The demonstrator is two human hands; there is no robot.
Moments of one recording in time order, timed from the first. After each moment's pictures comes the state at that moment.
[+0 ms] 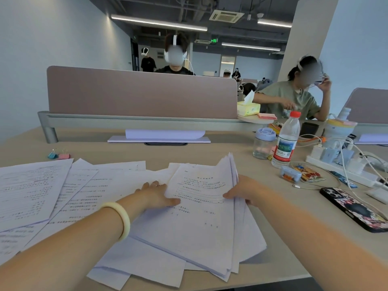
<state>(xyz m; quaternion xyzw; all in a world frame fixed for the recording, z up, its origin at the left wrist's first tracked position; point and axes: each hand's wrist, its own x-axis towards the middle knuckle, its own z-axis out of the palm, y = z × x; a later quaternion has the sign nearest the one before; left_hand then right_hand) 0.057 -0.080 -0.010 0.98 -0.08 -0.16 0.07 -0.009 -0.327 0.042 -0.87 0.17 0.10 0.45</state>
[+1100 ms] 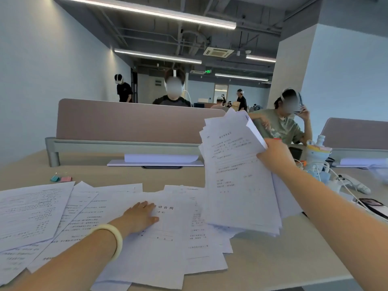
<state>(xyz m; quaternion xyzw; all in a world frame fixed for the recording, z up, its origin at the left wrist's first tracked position) 0.042 -0.053 -0.007 0.99 -0.10 -0.11 0.07 -0.054 -0.373 0.177 -0.93 0.12 -0.28 0.21</state>
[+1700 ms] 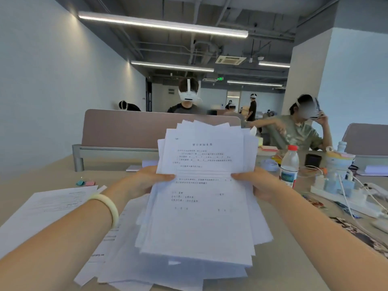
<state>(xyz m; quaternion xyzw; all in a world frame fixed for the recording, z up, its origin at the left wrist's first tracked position) 0.016 -0.018 0.115 0.73 -0.21 -0.16 0.63 -0.037 -0.322 0.130 -0.72 0.00 -0.01 0.69</state>
